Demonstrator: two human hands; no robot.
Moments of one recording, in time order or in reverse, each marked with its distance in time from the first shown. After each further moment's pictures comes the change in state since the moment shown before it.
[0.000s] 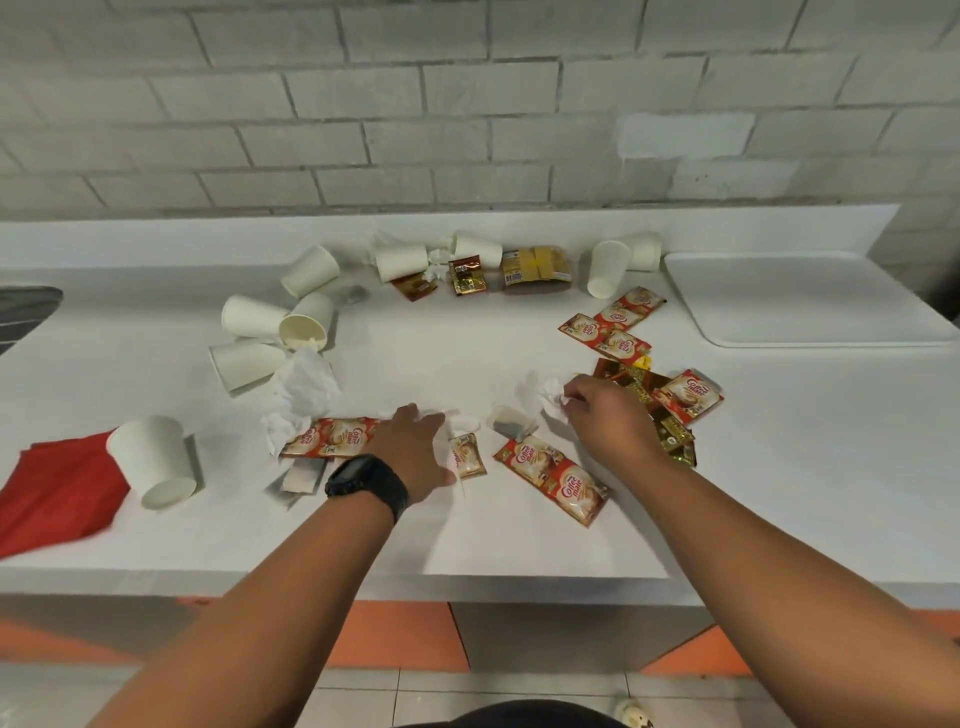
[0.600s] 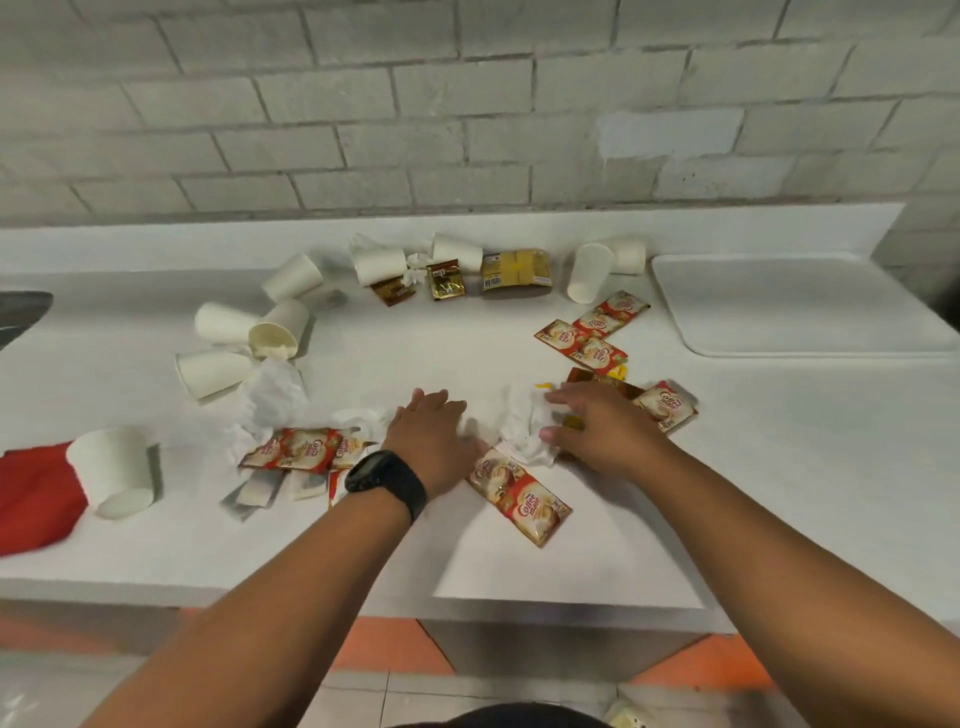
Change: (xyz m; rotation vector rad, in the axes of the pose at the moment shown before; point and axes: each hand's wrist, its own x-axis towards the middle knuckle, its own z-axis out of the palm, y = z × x) left_hand 0.022 0.080 -0.004 -0.052 0.121 0.022; right_hand 0.021 0.049 -0.034 -0.002 -0.268 -0.091
